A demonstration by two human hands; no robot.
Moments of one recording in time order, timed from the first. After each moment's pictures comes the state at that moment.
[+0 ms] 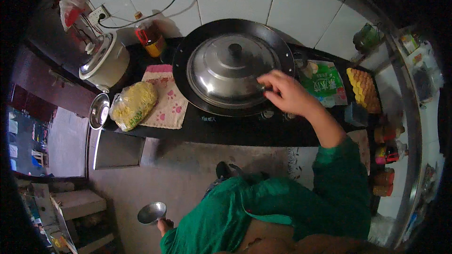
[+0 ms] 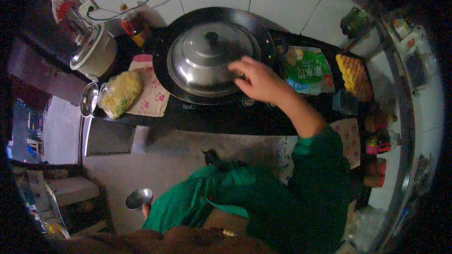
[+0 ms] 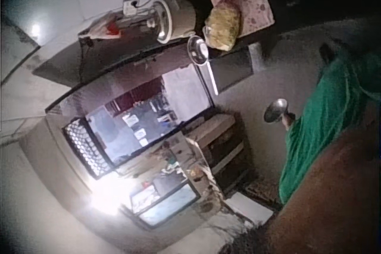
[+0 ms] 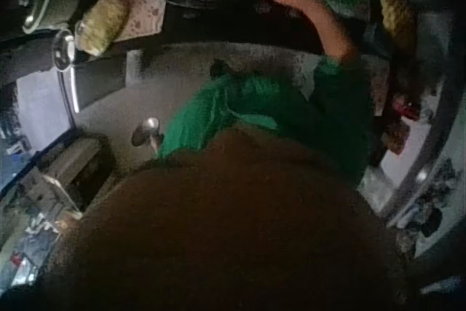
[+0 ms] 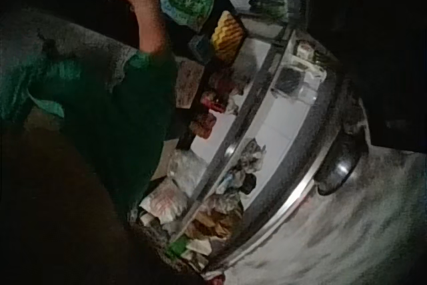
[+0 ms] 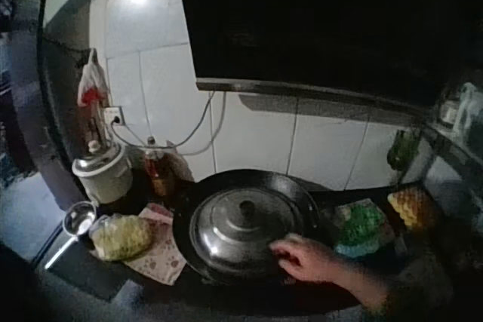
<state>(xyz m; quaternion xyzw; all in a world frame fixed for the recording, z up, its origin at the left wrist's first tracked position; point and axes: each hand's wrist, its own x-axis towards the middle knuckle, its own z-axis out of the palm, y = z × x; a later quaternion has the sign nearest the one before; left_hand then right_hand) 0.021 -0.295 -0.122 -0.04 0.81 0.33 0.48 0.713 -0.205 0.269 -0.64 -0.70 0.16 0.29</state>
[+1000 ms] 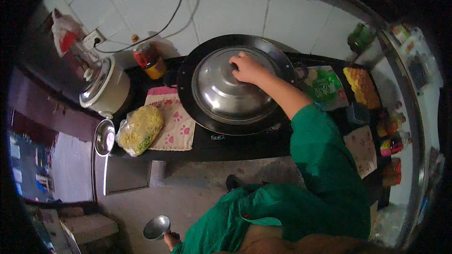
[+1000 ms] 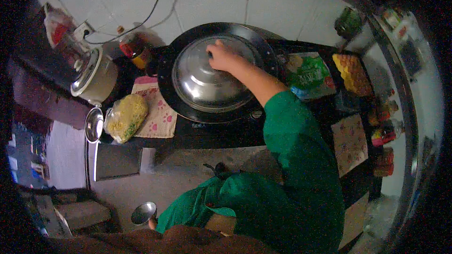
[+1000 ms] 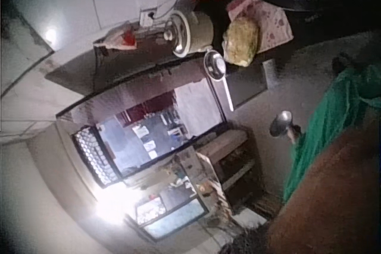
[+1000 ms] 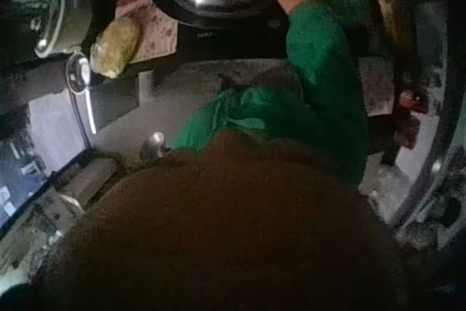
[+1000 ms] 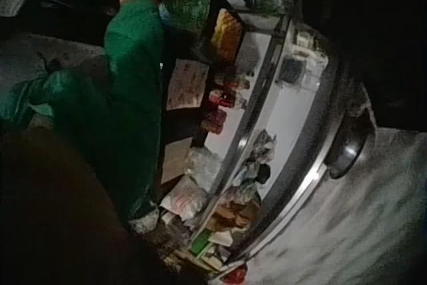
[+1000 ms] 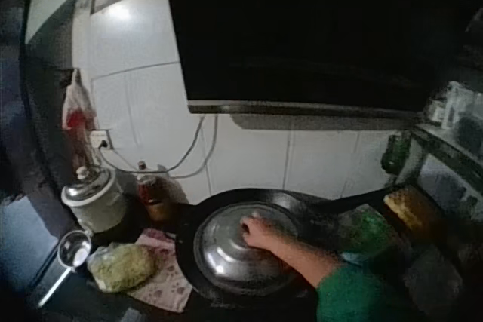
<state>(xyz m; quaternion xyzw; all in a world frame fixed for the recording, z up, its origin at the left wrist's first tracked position) 0.034 -0.224 -0.074 -0.03 0.77 0.44 0.47 0.739 -0.022 0.217 -0.76 -0.61 0.01 0.23</state>
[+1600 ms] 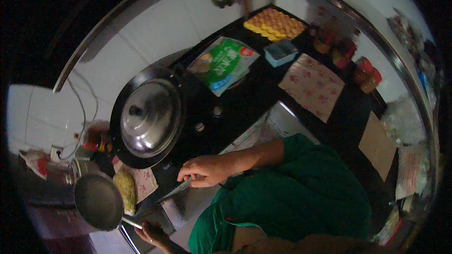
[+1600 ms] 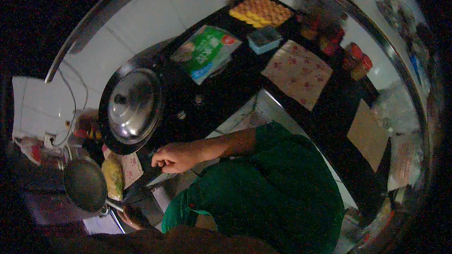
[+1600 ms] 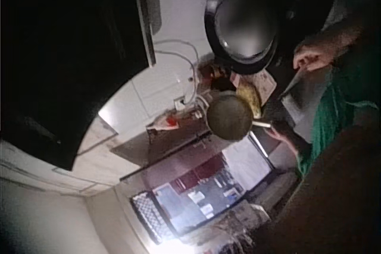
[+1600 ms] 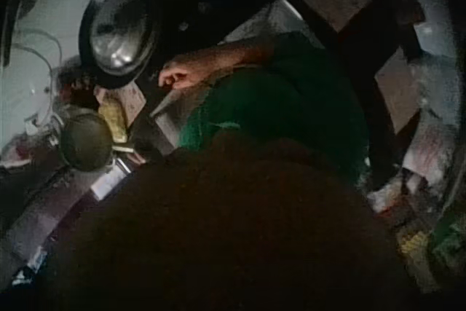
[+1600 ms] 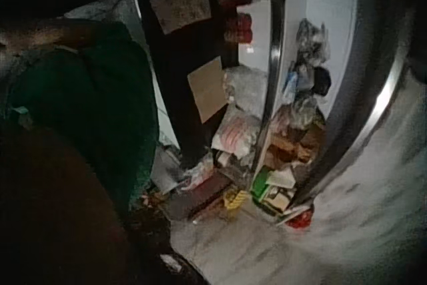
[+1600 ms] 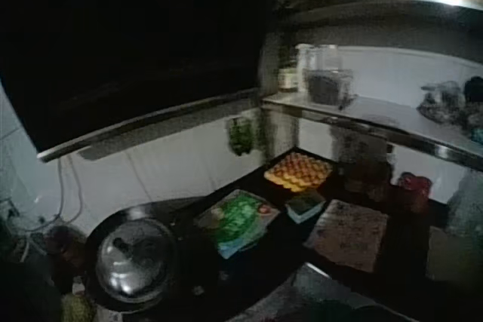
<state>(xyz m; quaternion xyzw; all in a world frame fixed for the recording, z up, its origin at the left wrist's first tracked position) 0.318 -0.107 0.148 0.45 0.44 0.59 0.51 0.645 -0.300 0.237 -0.49 -0.64 0.29 0.51</state>
